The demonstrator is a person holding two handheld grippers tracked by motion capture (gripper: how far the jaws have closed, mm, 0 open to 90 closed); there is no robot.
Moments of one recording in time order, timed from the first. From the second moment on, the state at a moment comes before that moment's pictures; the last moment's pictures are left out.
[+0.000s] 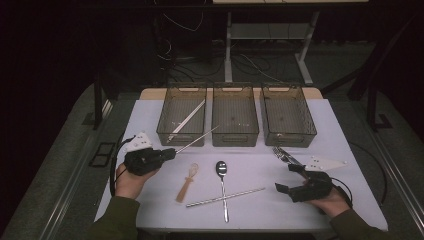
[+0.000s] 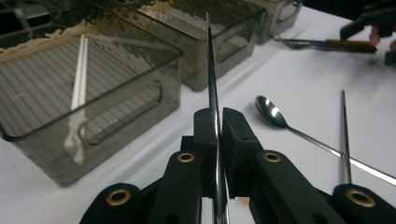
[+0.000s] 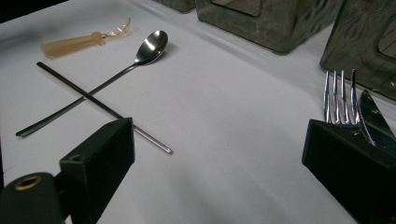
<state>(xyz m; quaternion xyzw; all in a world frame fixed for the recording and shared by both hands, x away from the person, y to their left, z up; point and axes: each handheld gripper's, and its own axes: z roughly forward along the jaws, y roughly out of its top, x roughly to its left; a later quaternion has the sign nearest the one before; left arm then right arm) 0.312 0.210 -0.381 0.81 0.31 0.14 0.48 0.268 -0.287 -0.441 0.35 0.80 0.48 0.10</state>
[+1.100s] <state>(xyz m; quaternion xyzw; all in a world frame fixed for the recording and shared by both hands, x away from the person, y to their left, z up) 0.405 0.194 -0.369 0.76 0.41 0.21 0.45 0.268 -0.289 -0.442 0.35 0.80 0.48 0.09</state>
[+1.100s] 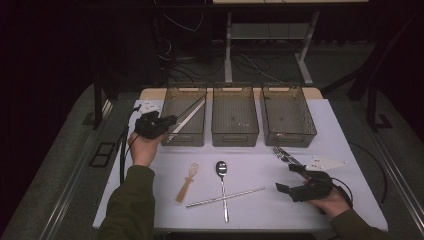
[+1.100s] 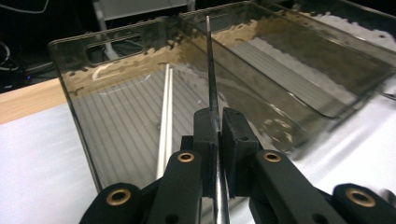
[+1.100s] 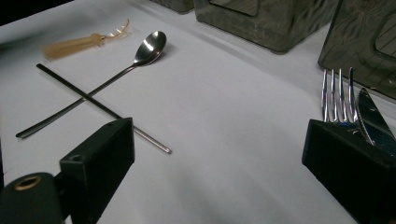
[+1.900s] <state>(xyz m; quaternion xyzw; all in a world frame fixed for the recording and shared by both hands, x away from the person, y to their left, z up) 0.462 0.181 -0.388 0.78 0.47 0.20 0.37 0.268 -0.289 -0.442 0.35 0.80 0.48 0.09</state>
